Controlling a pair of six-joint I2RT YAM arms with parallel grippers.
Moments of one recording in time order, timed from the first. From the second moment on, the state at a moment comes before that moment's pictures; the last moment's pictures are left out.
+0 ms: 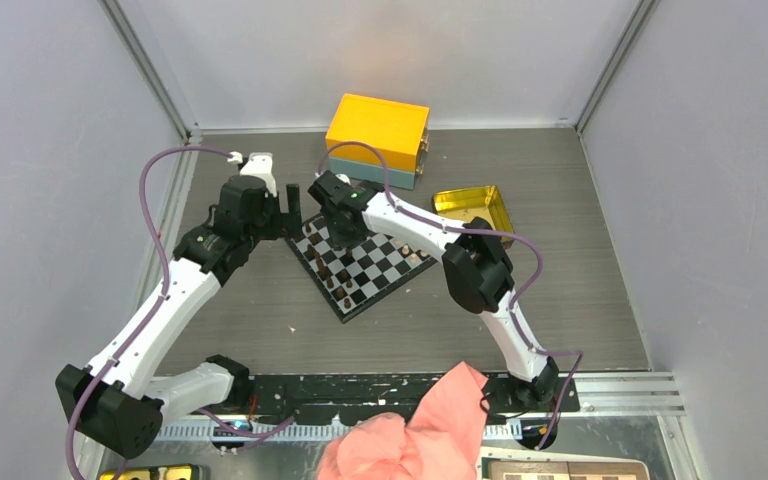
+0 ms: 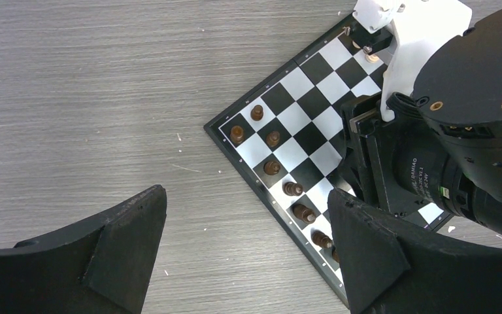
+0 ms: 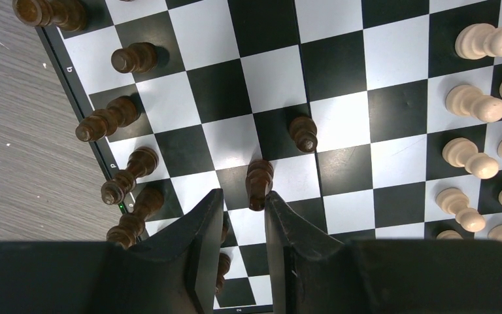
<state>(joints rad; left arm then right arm) -0.41 1.08 1.05 -0.55 -0.26 -0.24 0.88 2.24 1.97 -0.83 0.16 0.46</state>
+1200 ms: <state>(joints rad) -0.41 1.05 1.02 -0.56 -0.27 -0.24 0.88 2.21 1.92 -0.81 0.18 0.46</state>
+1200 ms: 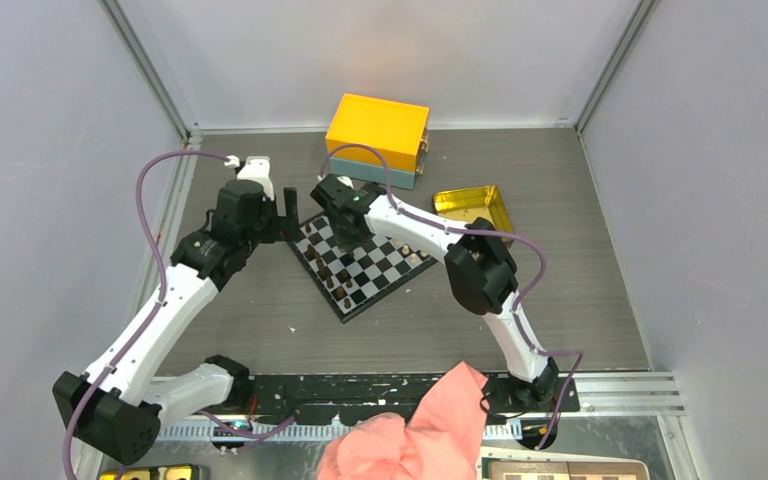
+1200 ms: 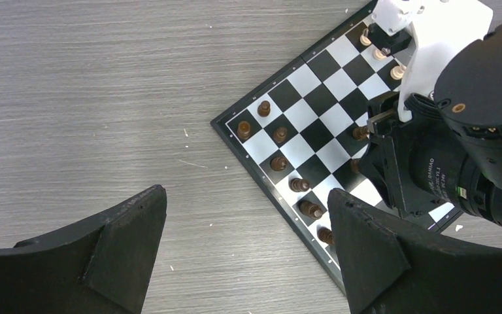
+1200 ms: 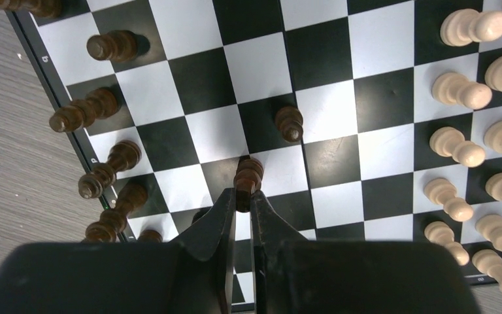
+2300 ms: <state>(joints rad) -0.40 0.88 1.06 -0.61 -0.39 -0.28 0.93 2.29 2.31 -0.82 0.16 0.37</state>
